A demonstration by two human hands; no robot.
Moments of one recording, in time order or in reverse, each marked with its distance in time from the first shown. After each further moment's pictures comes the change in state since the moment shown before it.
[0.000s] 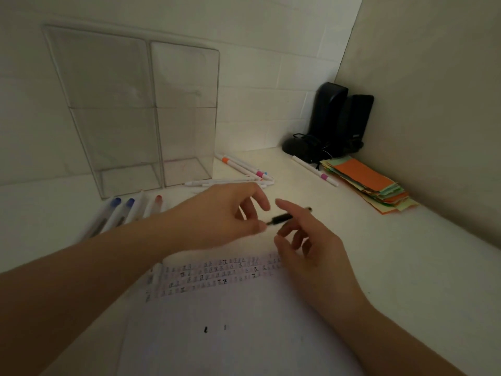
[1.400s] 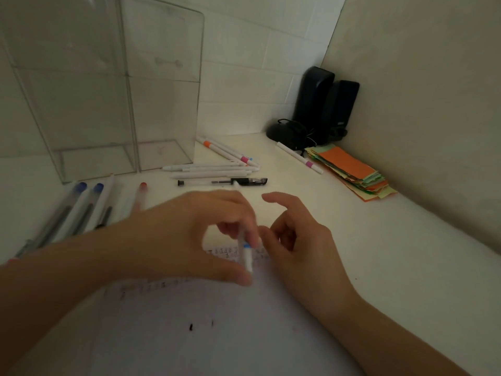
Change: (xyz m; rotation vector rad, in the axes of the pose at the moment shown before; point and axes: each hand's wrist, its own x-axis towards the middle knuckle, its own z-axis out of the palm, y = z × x) left_hand -0.037 0.000 -0.002 -0.055 -0.163 0.342; right_hand -0.006 -0.007 0.000 -0.046 -0.061 -0.061
